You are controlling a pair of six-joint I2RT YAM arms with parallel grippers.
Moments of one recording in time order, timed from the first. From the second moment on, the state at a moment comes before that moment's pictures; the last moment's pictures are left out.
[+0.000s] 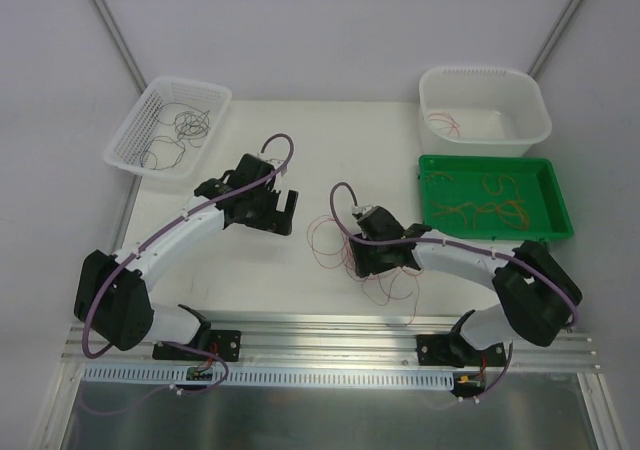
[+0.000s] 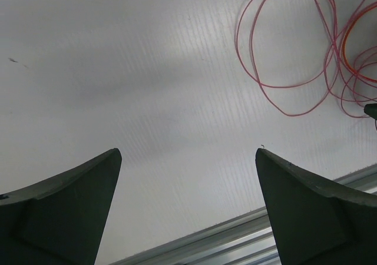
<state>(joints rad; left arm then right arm) -0.52 1.35 1.03 -0.69 0.04 -0.24 0.81 1.41 0.71 -0.39 0.02 0.43</state>
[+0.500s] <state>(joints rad) -0.52 1.30 1.03 -0.69 -0.14 -0.24 0.83 1.60 1.32 -0.49 0.06 0.29</state>
